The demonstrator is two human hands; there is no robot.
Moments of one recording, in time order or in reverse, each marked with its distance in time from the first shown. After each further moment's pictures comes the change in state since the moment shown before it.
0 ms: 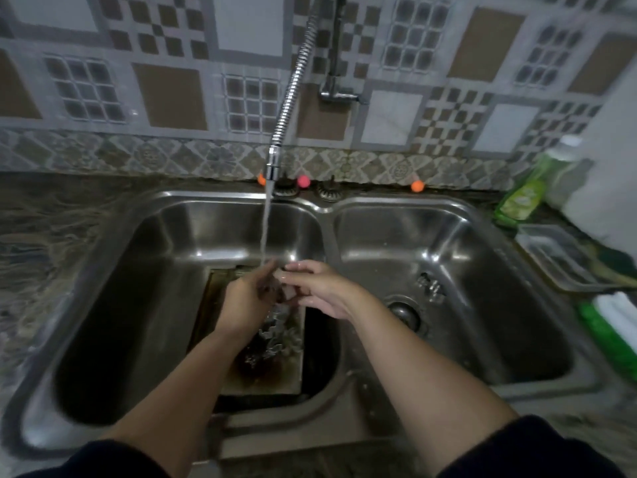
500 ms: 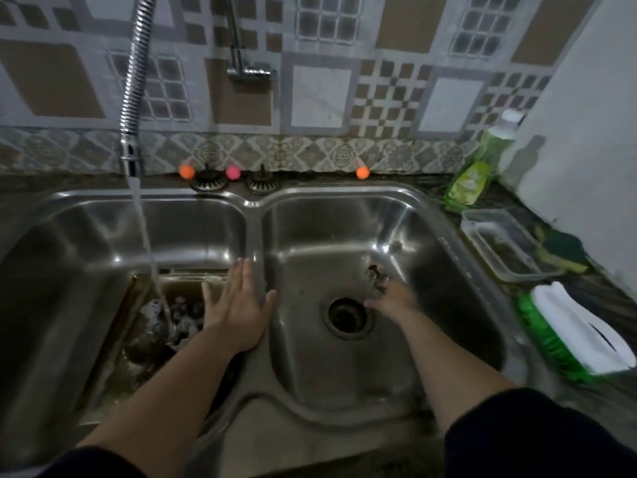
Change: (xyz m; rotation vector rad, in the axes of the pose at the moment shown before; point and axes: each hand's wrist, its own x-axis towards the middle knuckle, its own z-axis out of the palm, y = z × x) left_hand 0.016 0.048 0.121 0.795 -0.254 -0.148; right_hand -0.003 0.087 -0.269 -0.891 0.613 0.161
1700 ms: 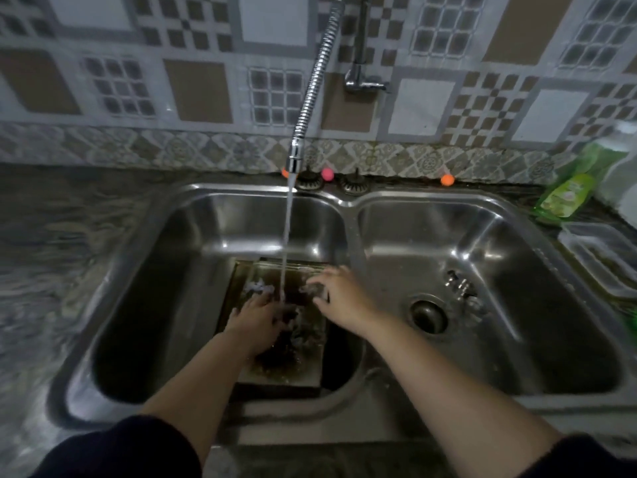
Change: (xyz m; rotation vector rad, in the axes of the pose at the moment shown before) left_hand -0.030 -0.152 -0.025 0.033 -0.257 0.003; right_hand -0.143 -0.211 0.070 -0.130 -0.086 -0.763
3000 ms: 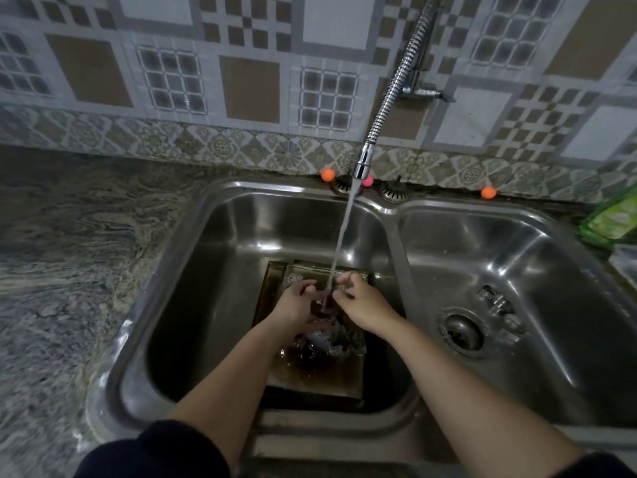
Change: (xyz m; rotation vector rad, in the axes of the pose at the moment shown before) left_hand 0.008 -0.003 -0.021 -1.477 -0.022 -0.178; right_hand 0.031 -0.034 0.027 0.445 -0.127 0.335
